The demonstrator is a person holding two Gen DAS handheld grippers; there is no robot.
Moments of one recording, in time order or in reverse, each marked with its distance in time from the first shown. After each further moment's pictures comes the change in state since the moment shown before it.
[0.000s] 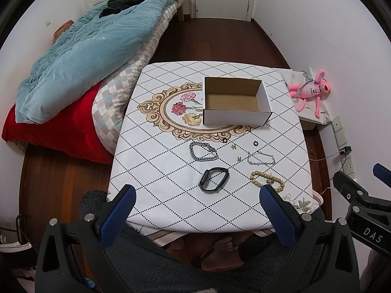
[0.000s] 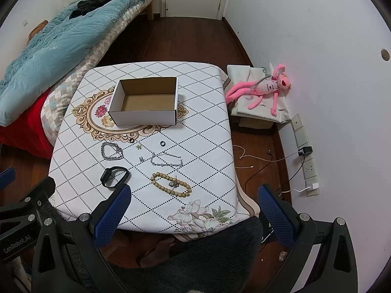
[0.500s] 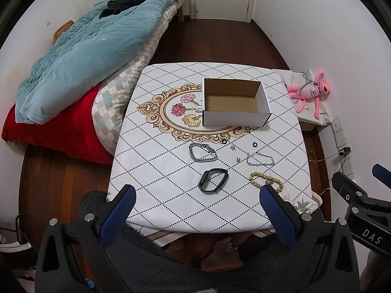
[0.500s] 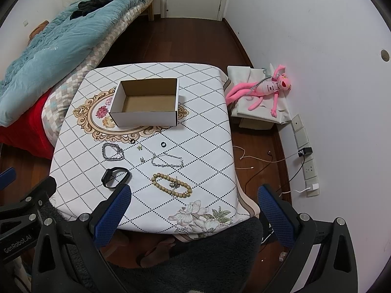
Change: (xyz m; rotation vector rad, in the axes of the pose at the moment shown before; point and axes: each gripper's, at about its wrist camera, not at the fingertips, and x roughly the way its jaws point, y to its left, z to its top) left arm -0.001 0.000 0.001 0.003 -0.004 0.001; right arm -0.001 0.000 0.001 0.001 -0.003 0.002
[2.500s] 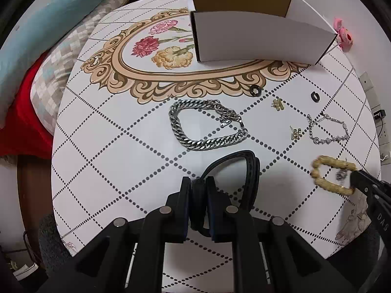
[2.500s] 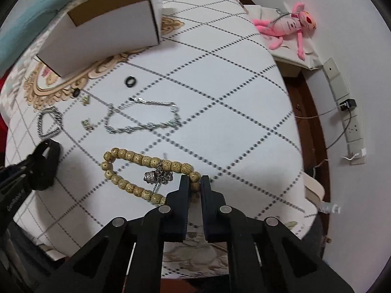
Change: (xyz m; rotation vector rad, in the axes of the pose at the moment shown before) left arm 0.231 -0.004 -0.029 0.123 0.186 0.016; right arm 0.234 0.021 -0.037 0.111 0.216 0.078
